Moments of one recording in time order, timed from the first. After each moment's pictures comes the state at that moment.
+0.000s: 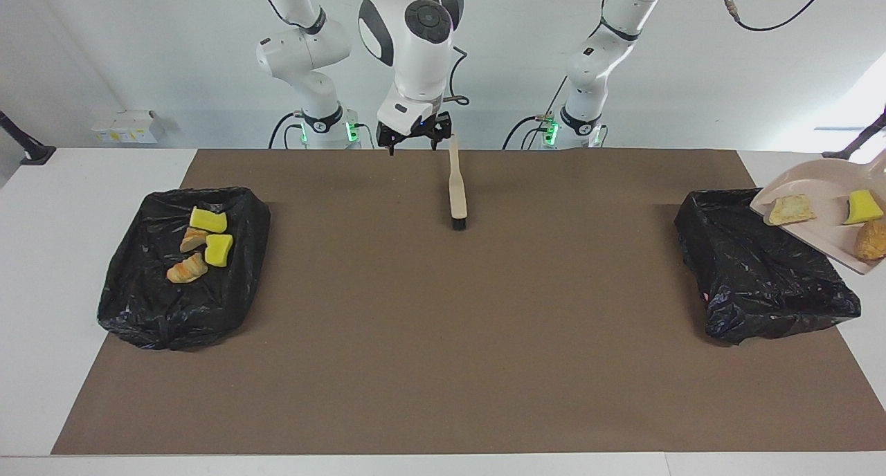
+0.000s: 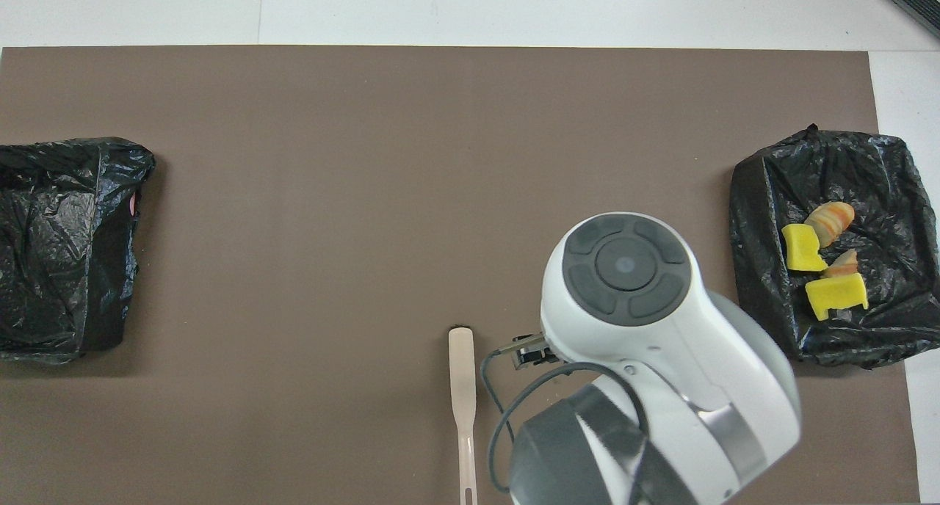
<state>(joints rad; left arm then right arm) 0.70 0.18 -0.13 -1.47 0.32 1.81 1.63 0.37 0.00 0.16 -1.75 -0.03 1.54 0.28</state>
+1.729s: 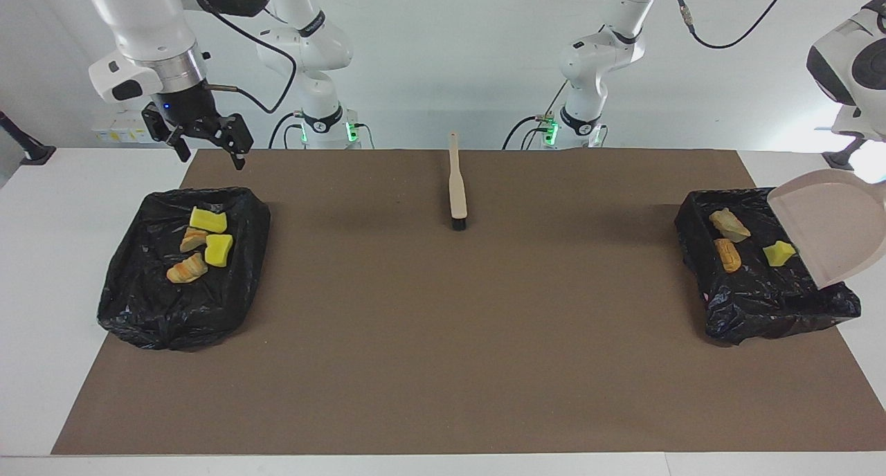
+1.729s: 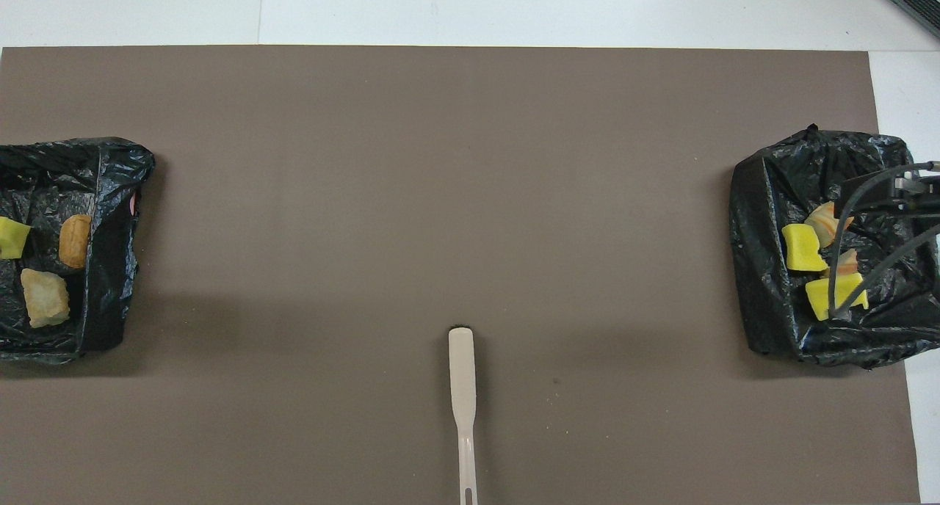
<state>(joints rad) 0.32 0.14 -0.14 -1.56 0.97 1.82 1.63 -0.01 -0.02 -0.04 -1.56 -0.03 1.57 0.13</state>
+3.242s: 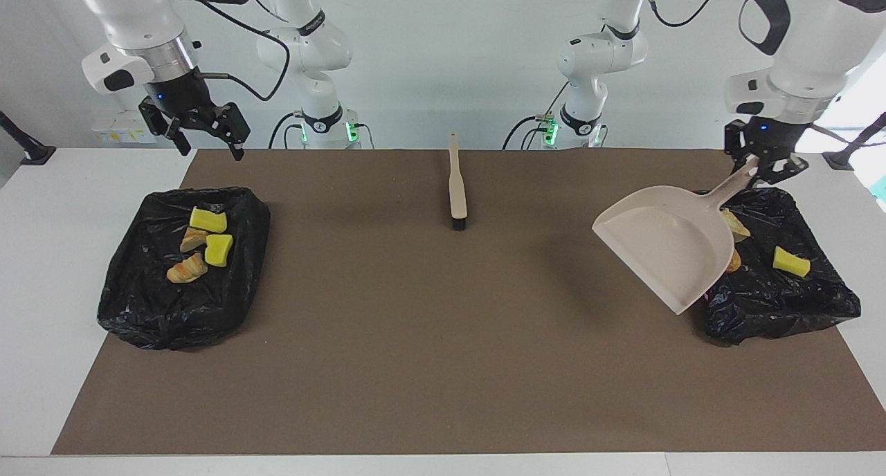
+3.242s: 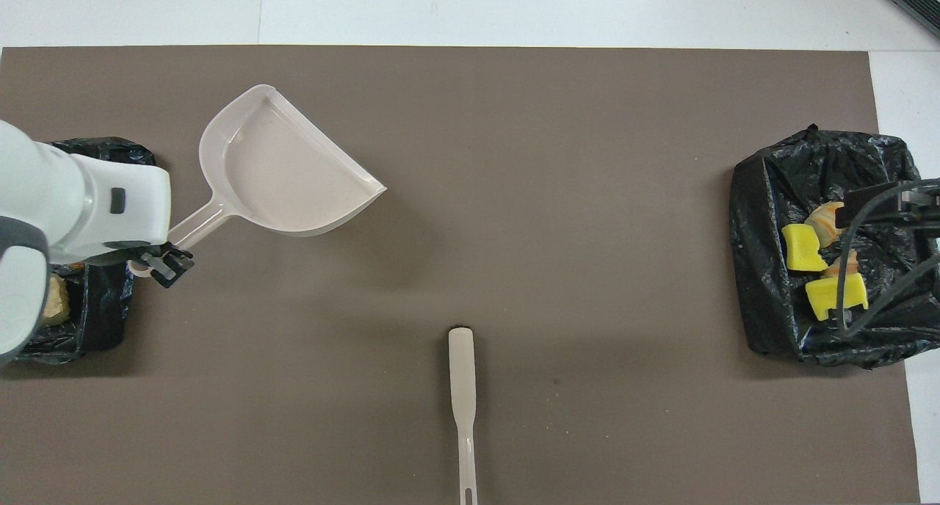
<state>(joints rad) -0.04 -0.06 -0.18 -1.82 0.01 1.74 0.56 -0.02 -0.05 -0.02 -1.58 -0.02 1.57 0.09</state>
